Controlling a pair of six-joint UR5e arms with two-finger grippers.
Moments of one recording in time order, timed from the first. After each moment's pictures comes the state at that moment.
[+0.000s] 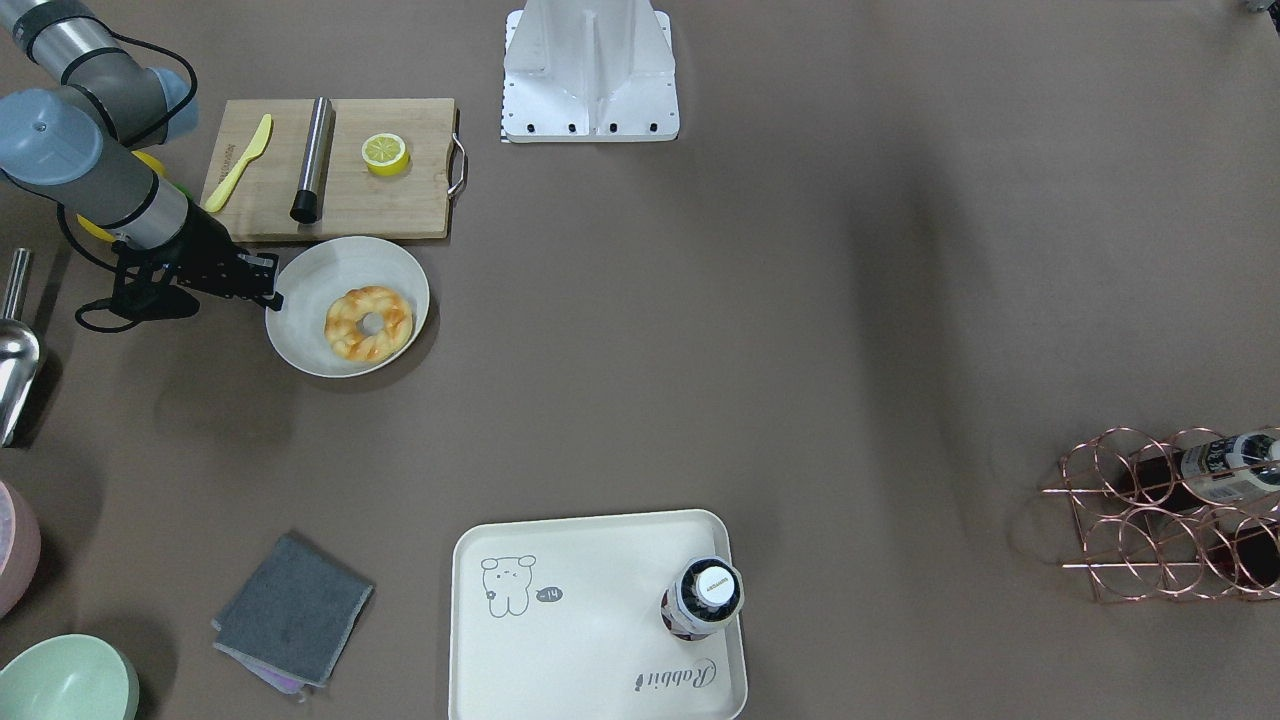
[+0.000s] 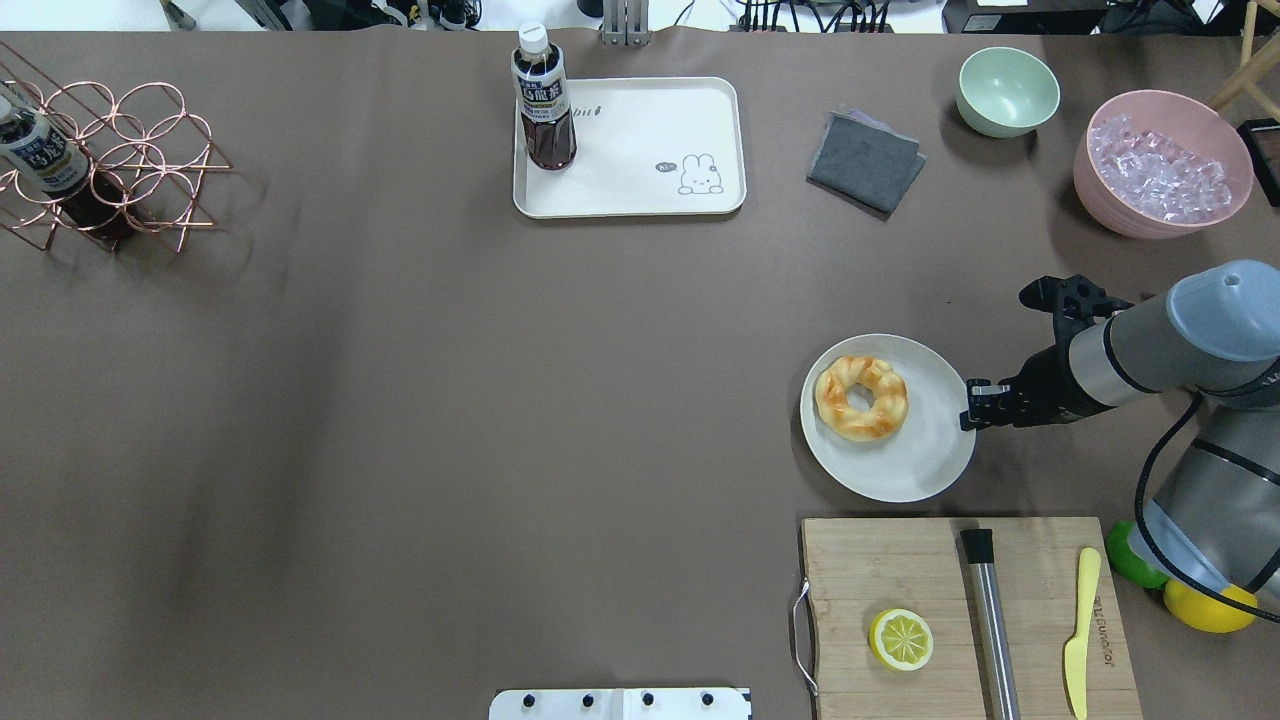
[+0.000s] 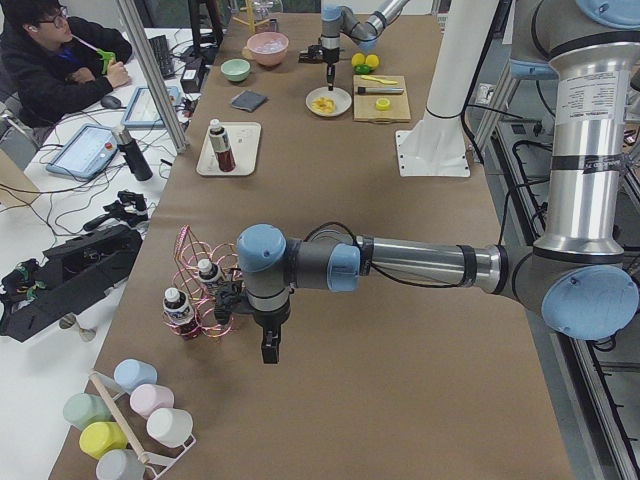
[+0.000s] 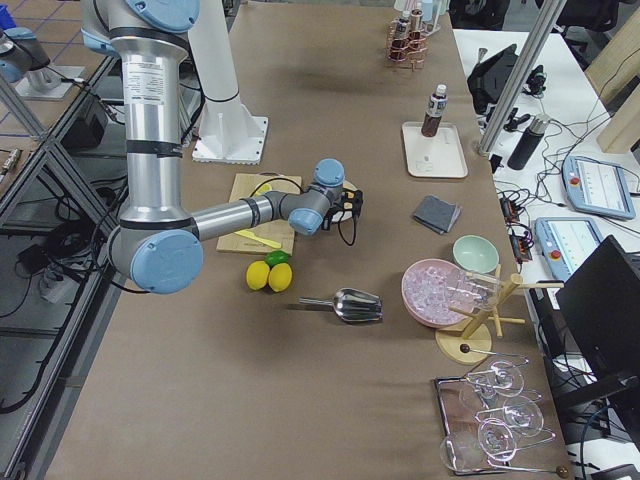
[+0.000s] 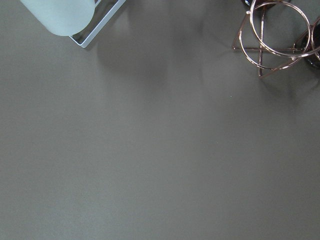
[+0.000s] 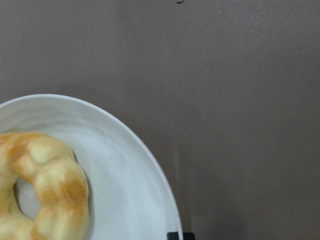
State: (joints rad) left arm -1.56 -1.55 -1.67 -1.54 -2.23 -0.07; right arm 0.74 -1.57 1.72 -0.85 2.18 1.22
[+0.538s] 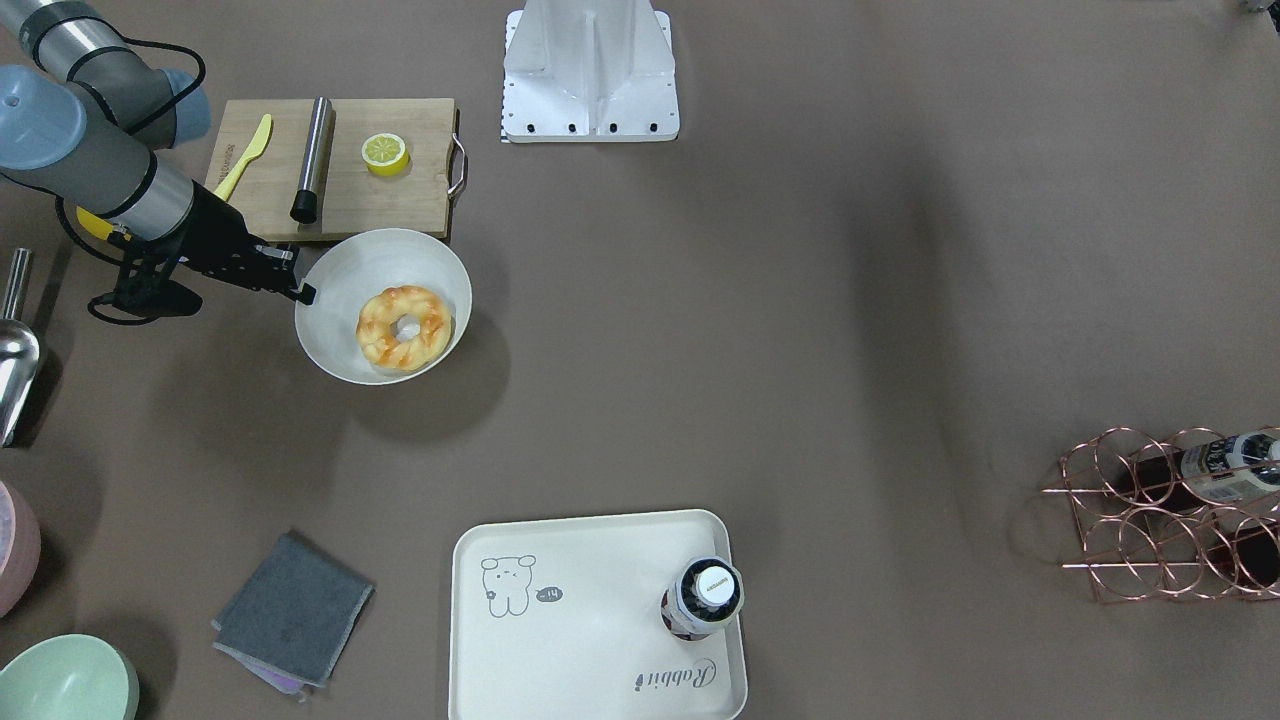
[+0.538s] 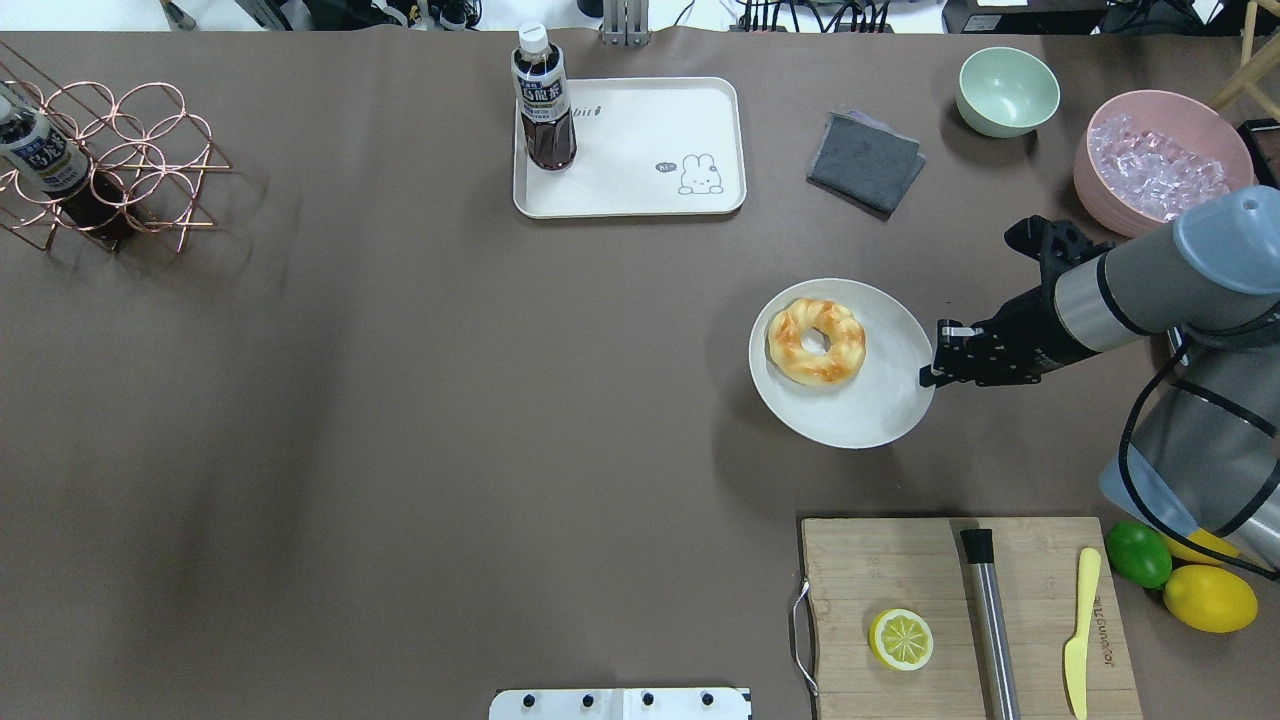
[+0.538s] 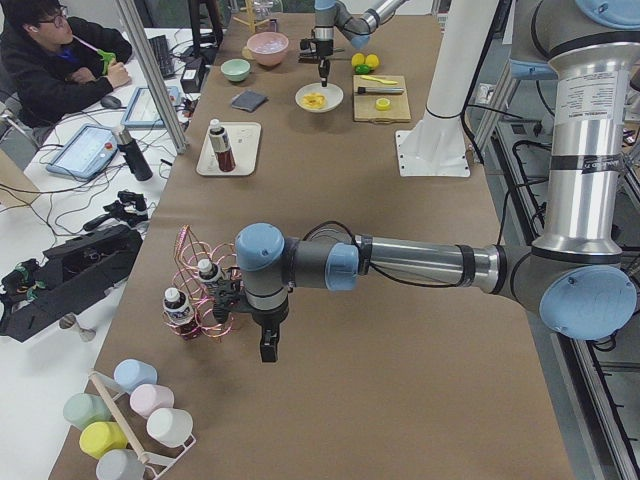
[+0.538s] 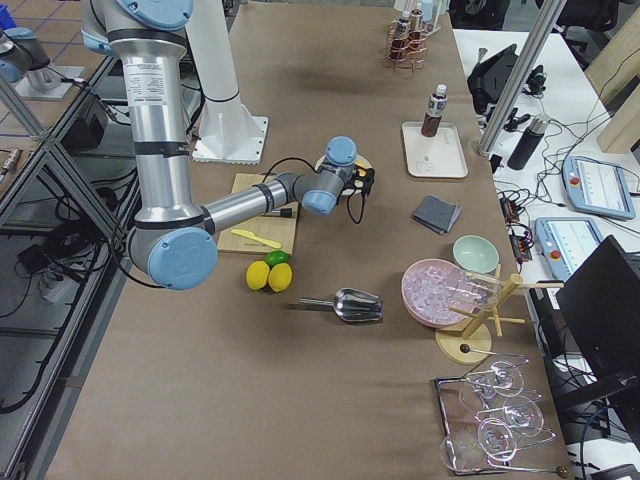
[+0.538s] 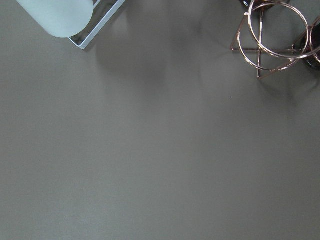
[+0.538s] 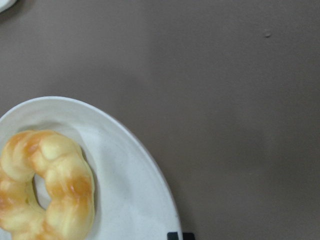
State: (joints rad) left arm -1.56 -1.56 -1.66 -1.54 -2.23 -0.07; right arm 0.80 -1.48 1.76 -0.85 2.28 1.37
